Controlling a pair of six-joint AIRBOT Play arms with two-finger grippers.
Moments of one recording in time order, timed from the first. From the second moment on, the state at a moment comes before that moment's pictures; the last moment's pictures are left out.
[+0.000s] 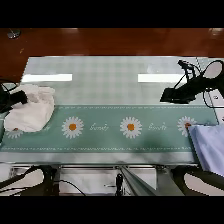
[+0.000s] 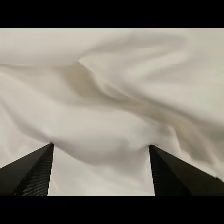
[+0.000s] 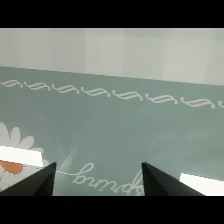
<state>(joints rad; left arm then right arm) 0.34 -1.28 0.99 1.75 -1.01 -1.84 -0.01 -1.28 1.13 -1.28 1.29 1.52</state>
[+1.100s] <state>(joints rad) 0.15 -1.03 1.64 0.83 -1.07 -1.36 -0.01 -0.76 1.23 -1.25 1.25 1.56</state>
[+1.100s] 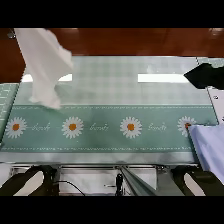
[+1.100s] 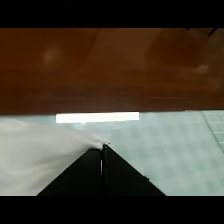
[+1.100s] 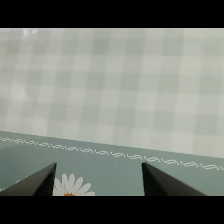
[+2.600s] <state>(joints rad) -0.21 -1.04 0.83 1.37 -1.02 -1.60 -0.25 -0.79 1.00 -1.43 1.25 1.63</state>
